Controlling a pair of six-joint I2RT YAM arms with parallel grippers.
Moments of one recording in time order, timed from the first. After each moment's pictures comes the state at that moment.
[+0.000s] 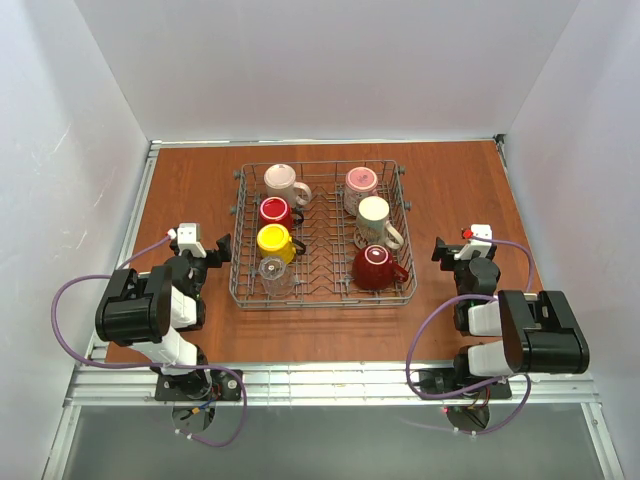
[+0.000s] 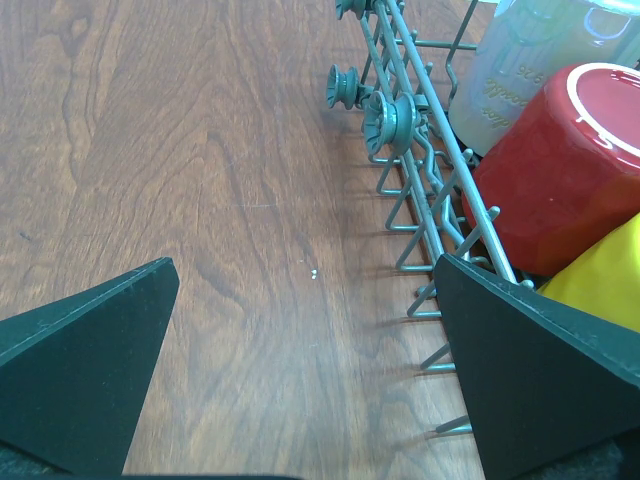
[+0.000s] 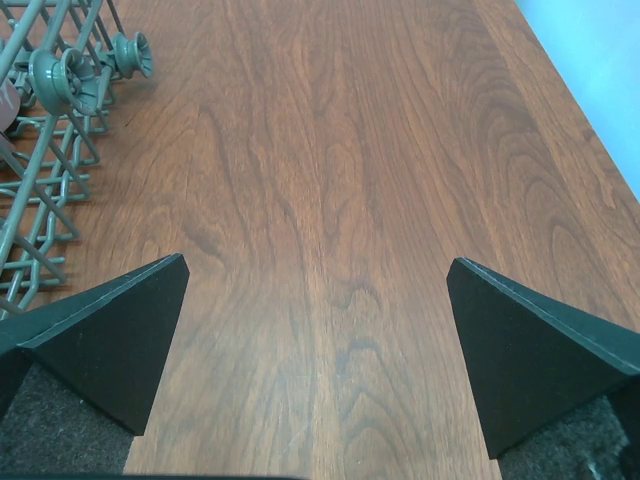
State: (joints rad) left arm 0.08 1.59 0.15 1.36 0.20 -0.08; right arm 0.01 1.39 0.08 1.17 0.06 -0.04
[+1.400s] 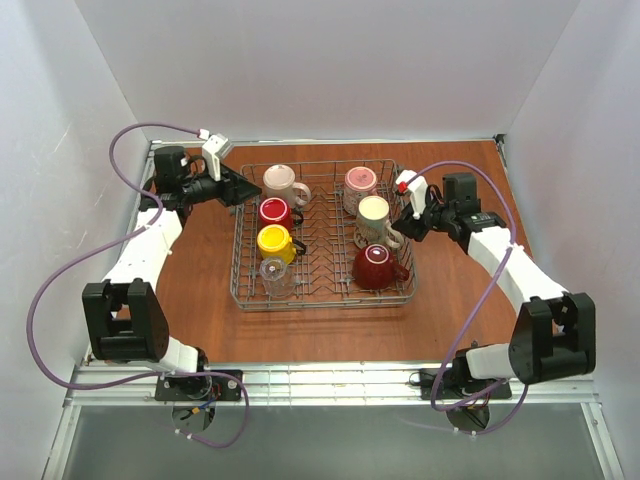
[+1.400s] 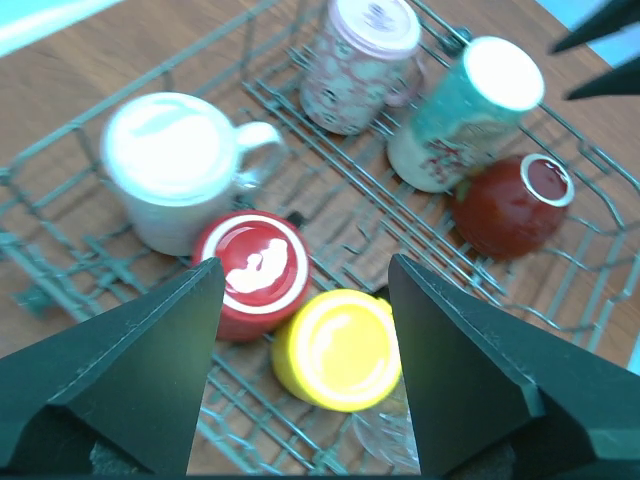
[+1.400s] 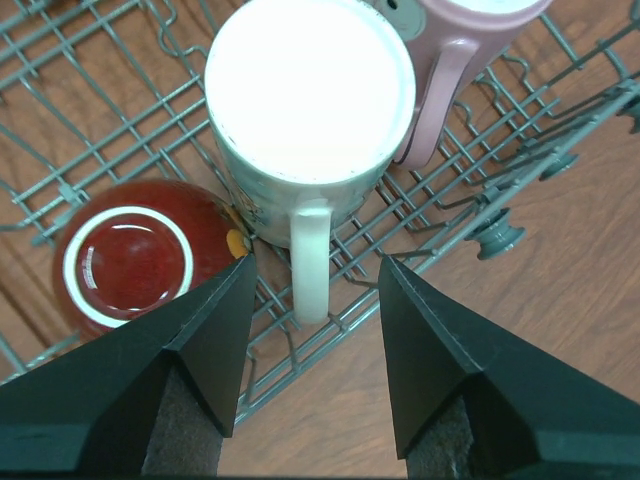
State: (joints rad) left arm 0.01 1.47 1.17 -0.20 0.88 0.17; right arm 0.21 1.34 0.97 -0.35 -0.54 -0.57
